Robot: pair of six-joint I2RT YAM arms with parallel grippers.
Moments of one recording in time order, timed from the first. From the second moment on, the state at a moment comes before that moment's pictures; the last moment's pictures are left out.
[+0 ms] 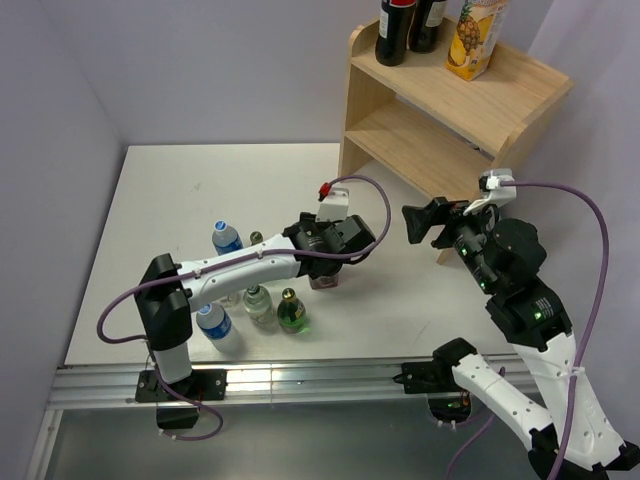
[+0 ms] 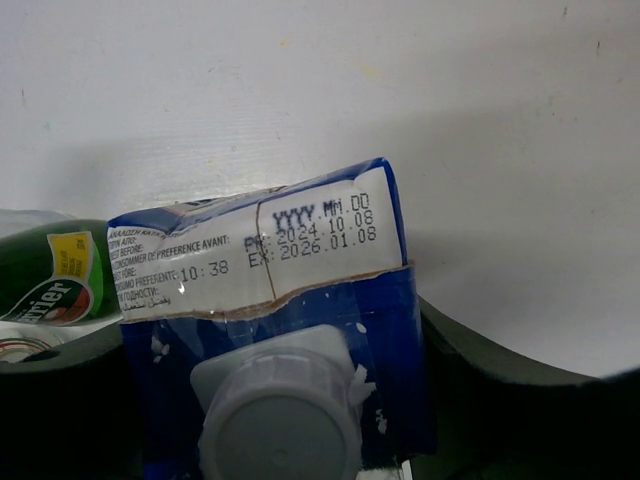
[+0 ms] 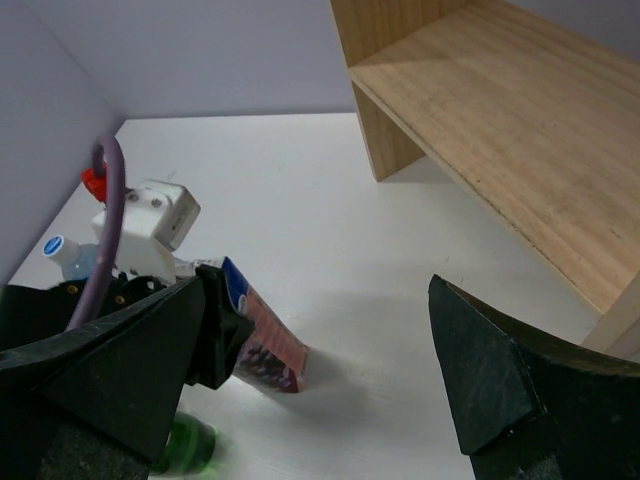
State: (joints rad) left arm -1.11 1.79 1.59 -0.83 -0.76 -0.81; right arm 0.43 0.66 1.10 -0.55 0.14 0.29
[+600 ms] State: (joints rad) left arm -1.00 1.62 1.54 -0.71 -0.41 -0.41; right arm 0.43 0.67 1.00 -0.49 0.07 0.28
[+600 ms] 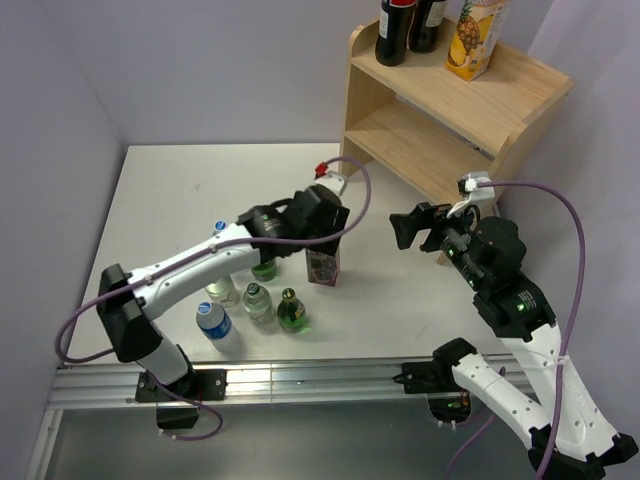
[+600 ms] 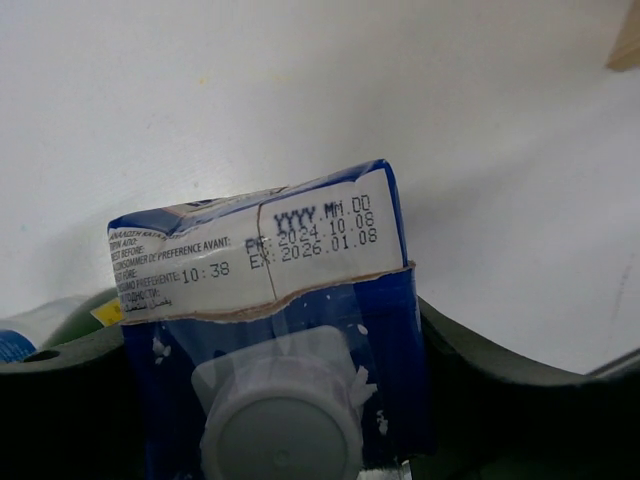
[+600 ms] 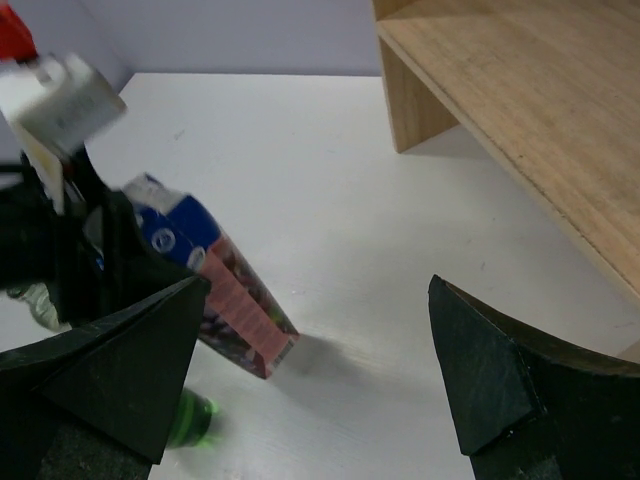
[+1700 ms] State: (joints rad) left arm -0.85 1.29 1.92 -1.09 0.64 0.11; right arm 0.62 1.01 1.14 -0.24 -1.06 0.18
